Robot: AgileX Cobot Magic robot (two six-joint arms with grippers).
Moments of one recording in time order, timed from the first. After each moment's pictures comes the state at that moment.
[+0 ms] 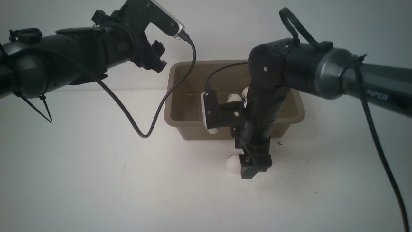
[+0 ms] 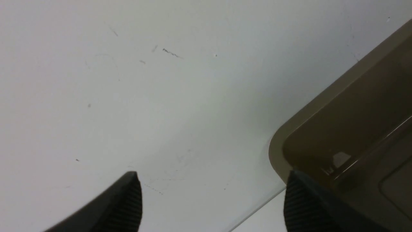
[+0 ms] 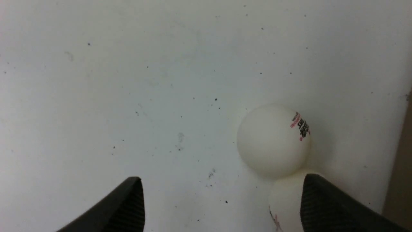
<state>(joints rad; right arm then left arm) 0.57 2.06 -1.68 0.14 1.23 -1.17 -0.28 1.80 -1.36 -1.74 -0.14 2.23</state>
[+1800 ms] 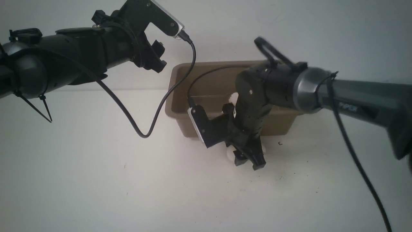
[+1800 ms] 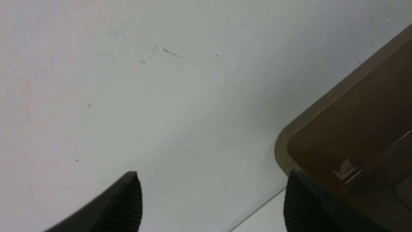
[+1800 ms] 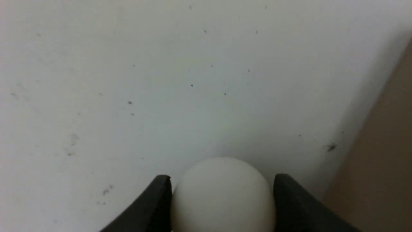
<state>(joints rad) 0.61 2.11 -1.67 0.05 1.03 -1.40 -0.28 1.80 -1.36 -1.74 -0.14 2.23</state>
